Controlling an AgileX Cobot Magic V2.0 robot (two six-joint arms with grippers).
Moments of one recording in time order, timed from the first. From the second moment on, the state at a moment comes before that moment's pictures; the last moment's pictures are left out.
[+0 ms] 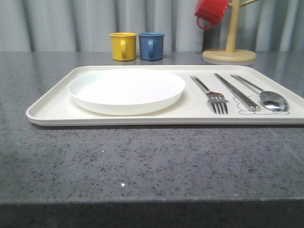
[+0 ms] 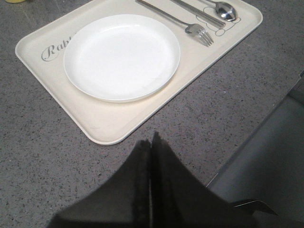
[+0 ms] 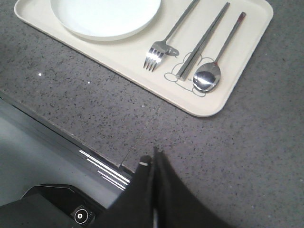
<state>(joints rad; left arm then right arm) -0.71 0.68 -0.87 -0.03 0.89 0.06 0.45 0.52 -0.89 0.04 1.11 -0.05</state>
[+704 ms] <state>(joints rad) -0.65 0.66 -0.86 -0.01 0.86 0.06 0.45 0.52 -0.89 0.04 1.11 -0.05</state>
